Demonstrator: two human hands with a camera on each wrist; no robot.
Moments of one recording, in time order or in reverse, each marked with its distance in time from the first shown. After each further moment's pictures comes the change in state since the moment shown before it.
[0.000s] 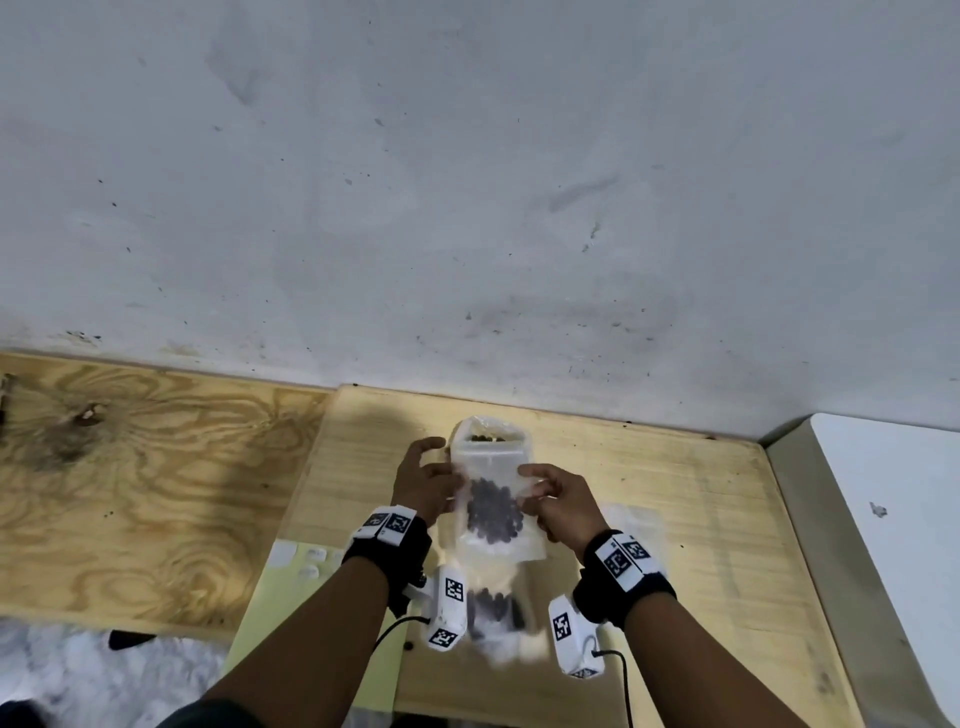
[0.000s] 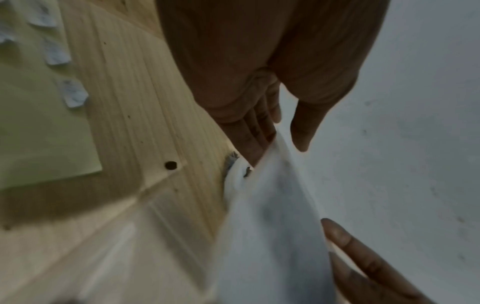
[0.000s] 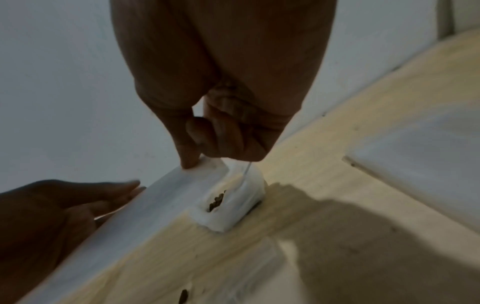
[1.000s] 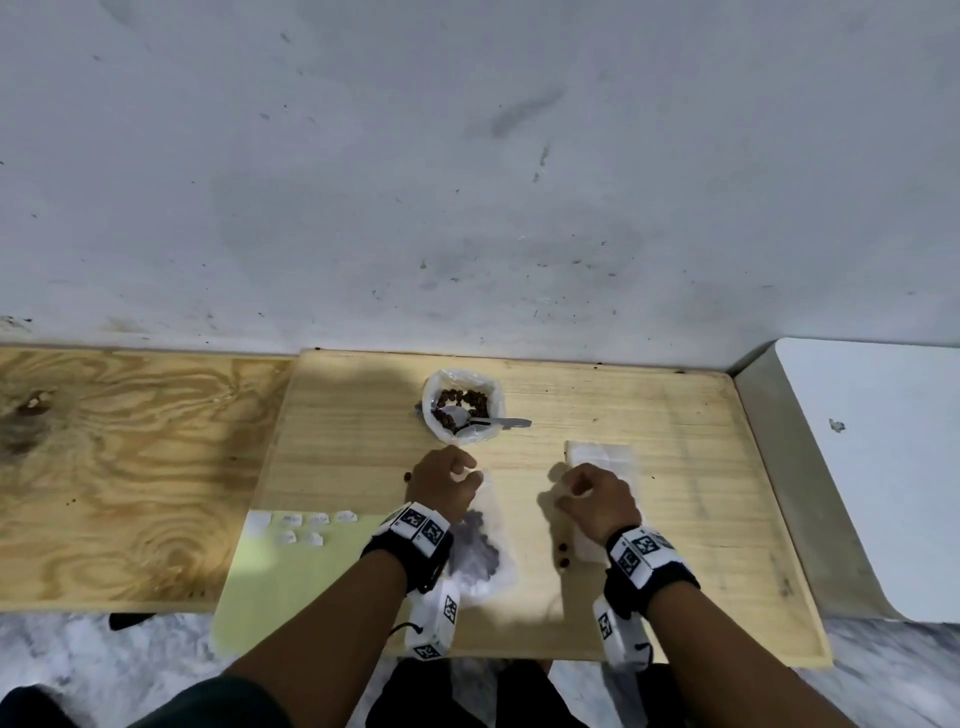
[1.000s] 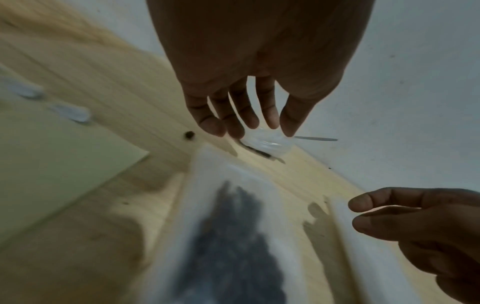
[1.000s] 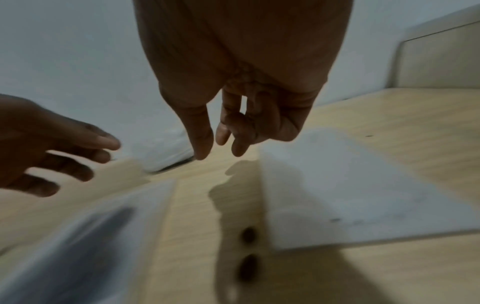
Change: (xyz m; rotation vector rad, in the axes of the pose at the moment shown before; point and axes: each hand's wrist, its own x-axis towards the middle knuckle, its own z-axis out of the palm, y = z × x) left_hand -0.013 -0.060 0.041 0.781 -0.048 0.225; right_hand -0.027 0.081 -0.055 -0.489 0.204 0.141
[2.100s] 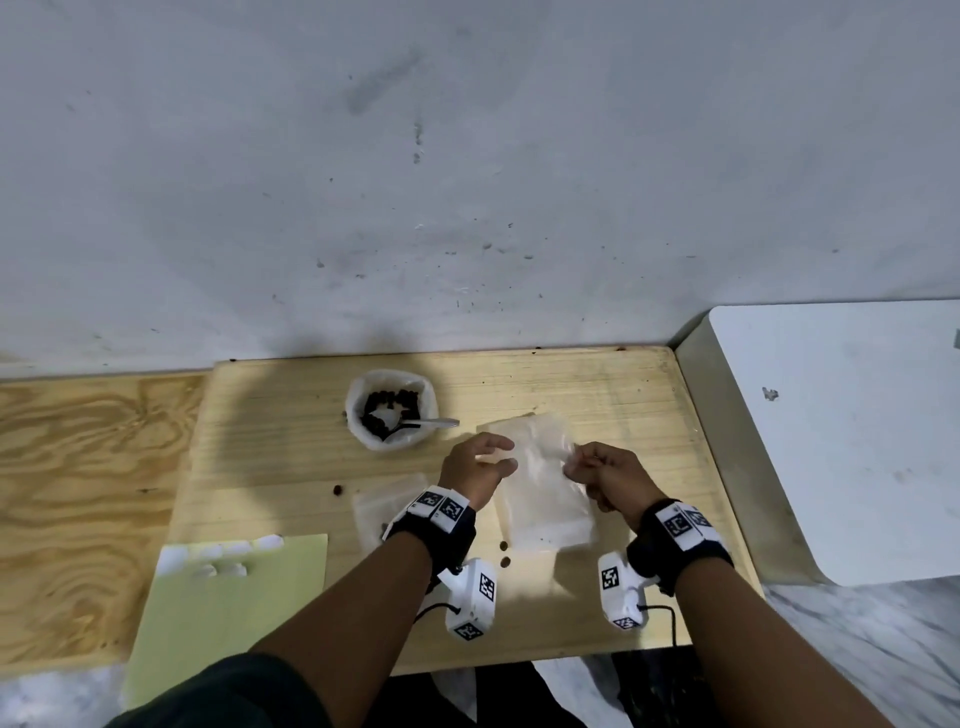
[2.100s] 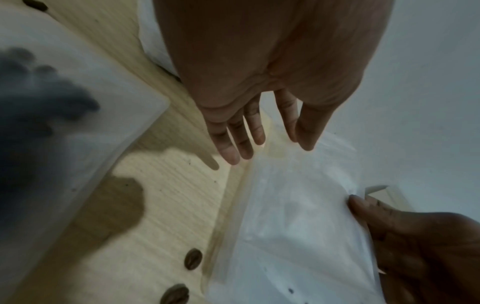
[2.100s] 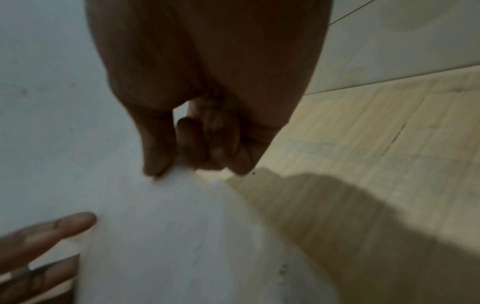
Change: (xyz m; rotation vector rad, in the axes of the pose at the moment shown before) left_hand 0.018 0.074 0.099 -0.286 -0.220 -0.029; right_hand 0.034 0.068 -0.075 0.679 -0.109 0.092
